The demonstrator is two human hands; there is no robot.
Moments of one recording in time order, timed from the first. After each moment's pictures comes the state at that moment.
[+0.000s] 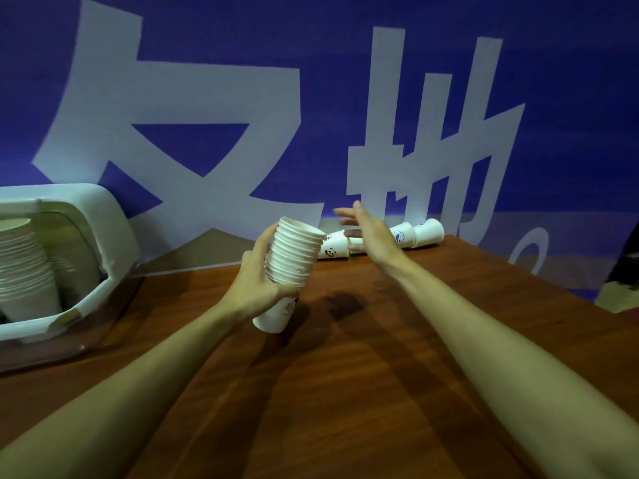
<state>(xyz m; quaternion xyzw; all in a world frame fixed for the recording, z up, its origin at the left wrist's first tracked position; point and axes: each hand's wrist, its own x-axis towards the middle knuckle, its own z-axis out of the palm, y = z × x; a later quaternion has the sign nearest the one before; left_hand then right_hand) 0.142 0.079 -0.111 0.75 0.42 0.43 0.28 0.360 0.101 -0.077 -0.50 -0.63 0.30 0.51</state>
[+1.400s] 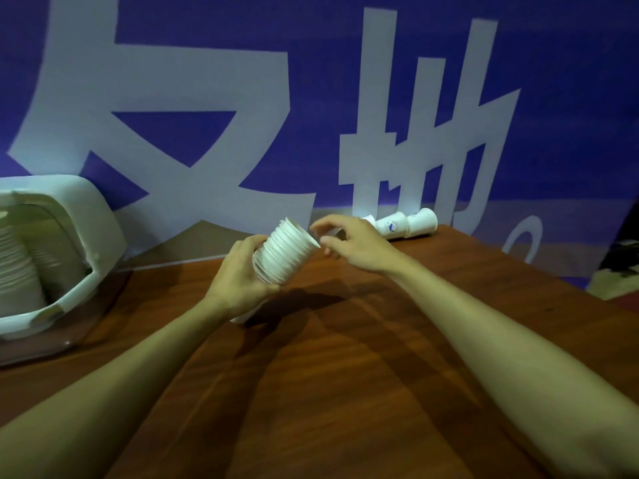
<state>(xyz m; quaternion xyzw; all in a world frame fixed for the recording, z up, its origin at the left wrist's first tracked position) 0.135 0.093 -0.124 0.78 0.50 0.38 0.10 0.361 0.093 -0.086 -0.47 -0.78 0.16 0.38</state>
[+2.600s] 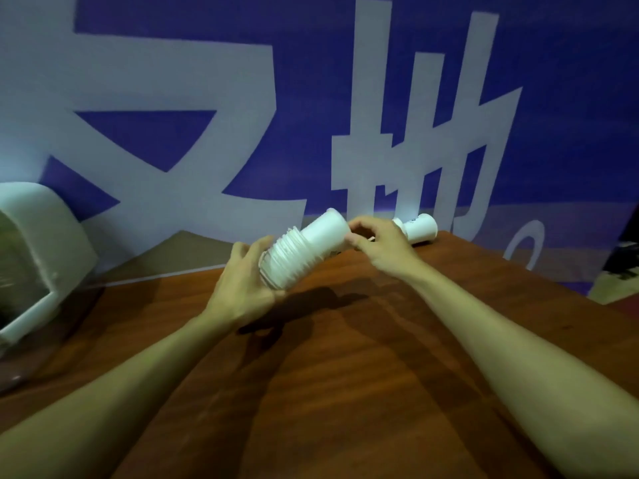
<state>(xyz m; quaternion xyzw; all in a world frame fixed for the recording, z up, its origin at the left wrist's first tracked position) 0.171 0.120 -0.122 0.78 0.51 0.35 0.10 0.411 0.129 -0.099 -0.51 -0.71 0.14 0.46</state>
